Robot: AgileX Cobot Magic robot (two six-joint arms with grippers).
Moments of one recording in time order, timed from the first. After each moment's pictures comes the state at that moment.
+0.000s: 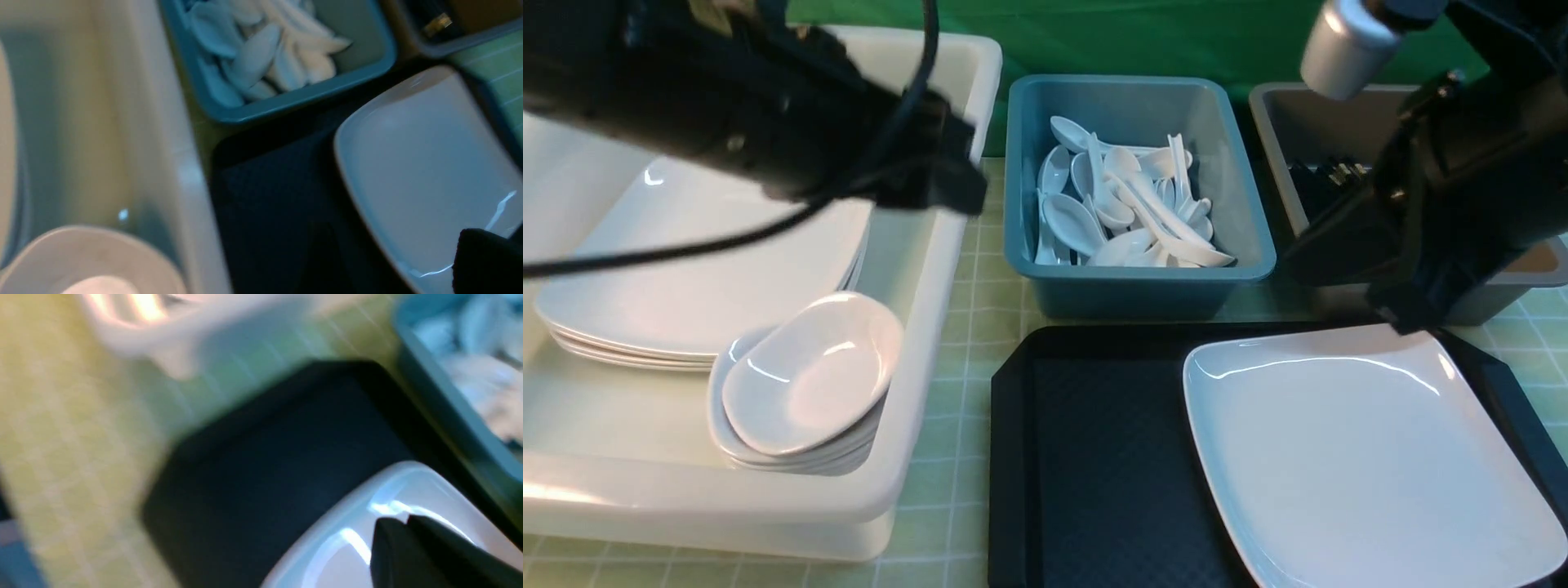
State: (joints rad) right arm 0.54 1.30 -1.41 0.15 1.11 -0.36; left arm -0.44 1.34 -1.34 -0.32 0.81 -0.02
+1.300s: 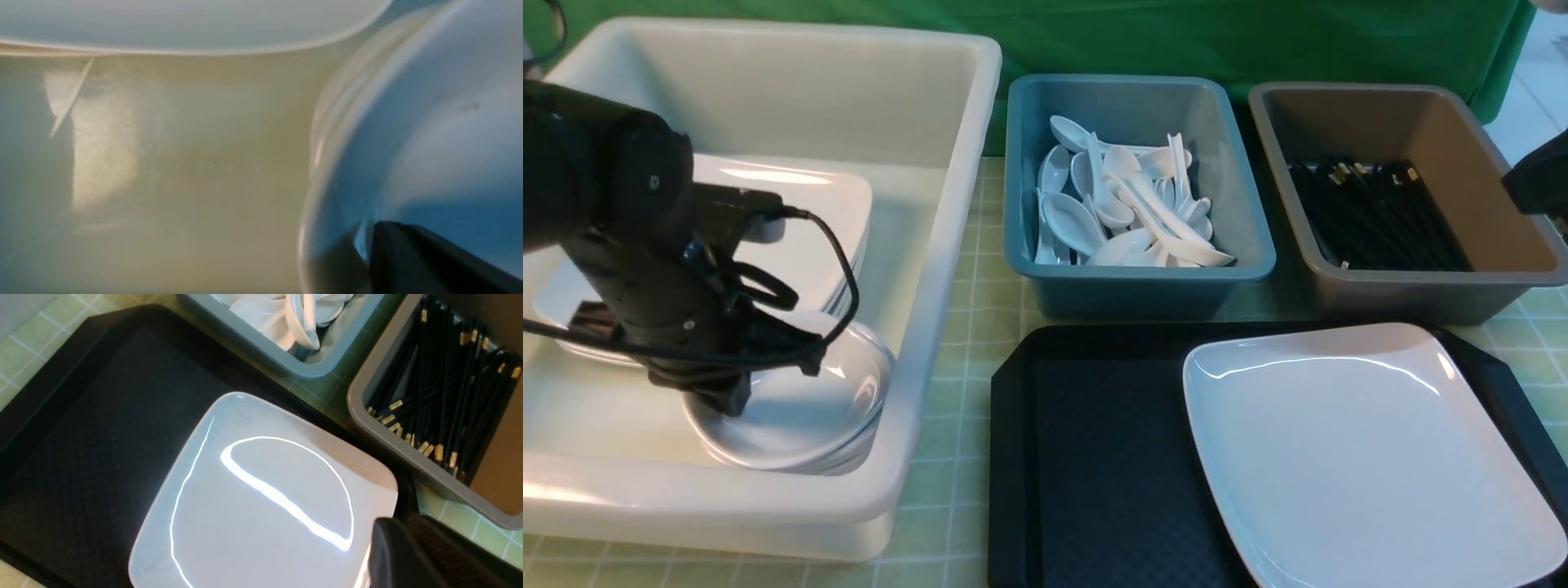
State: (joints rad) right arm 0.36 1.21 -1.41 0.02 1.13 -0.26; left arm -0.23 1.58 -1.12 0.17 0.93 -0.20
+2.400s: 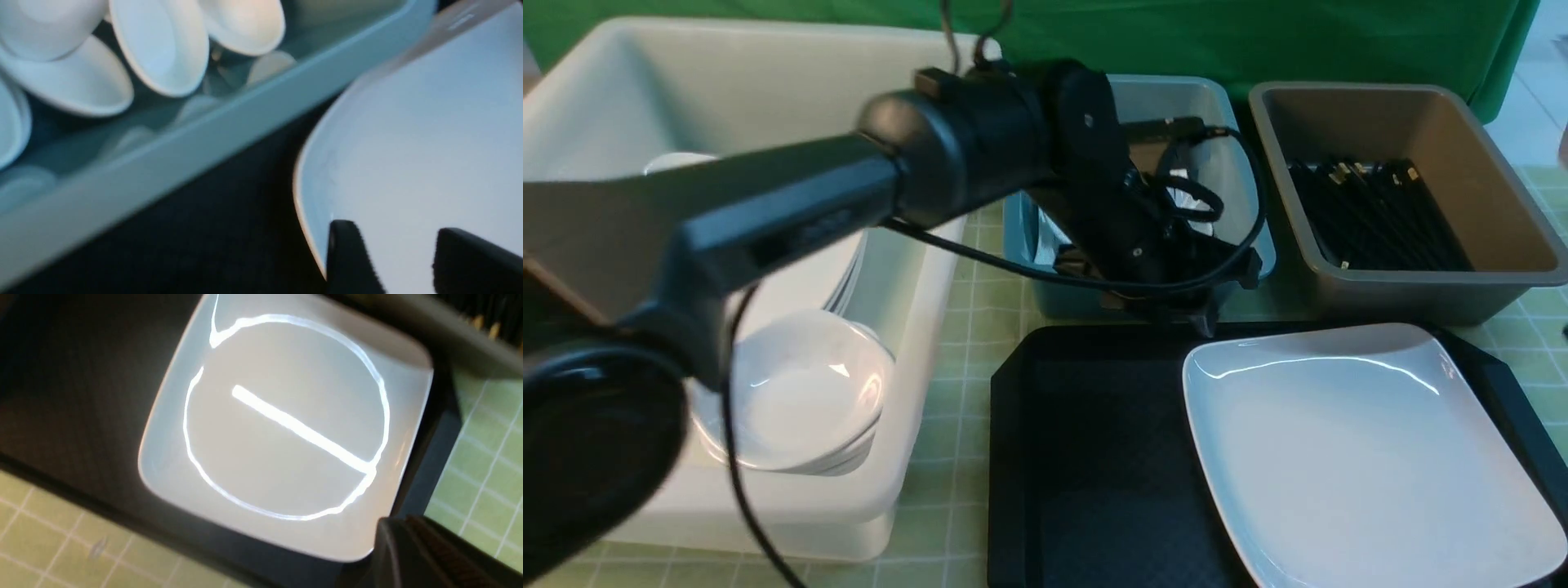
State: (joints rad) right arm 0.36 1.09 -1.16 -0.04 1.21 -0.15; left arm -0.64 2.15 -1.83 -0.34 0.80 -0.08
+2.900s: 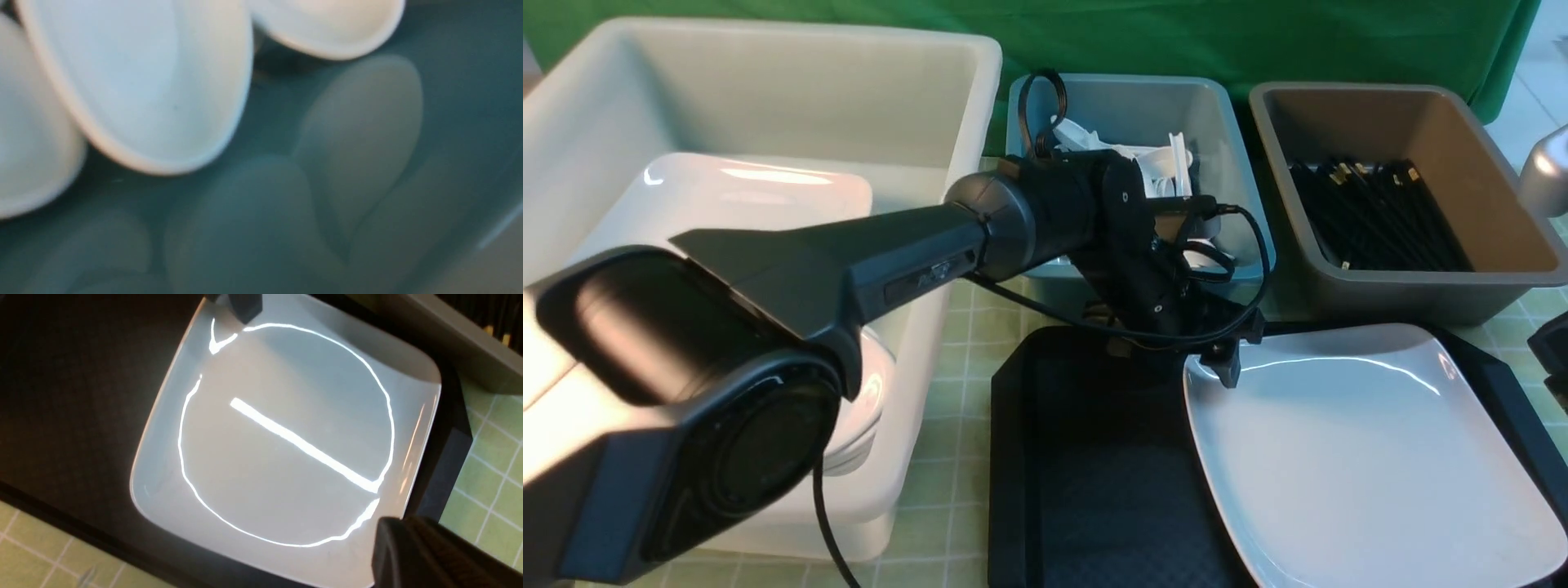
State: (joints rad) right arm 0.36 1.09 -1.11 -0.04 1.08 -0.15; left arm -0.65 2.33 -1.92 -0.40 0.77 -0.02
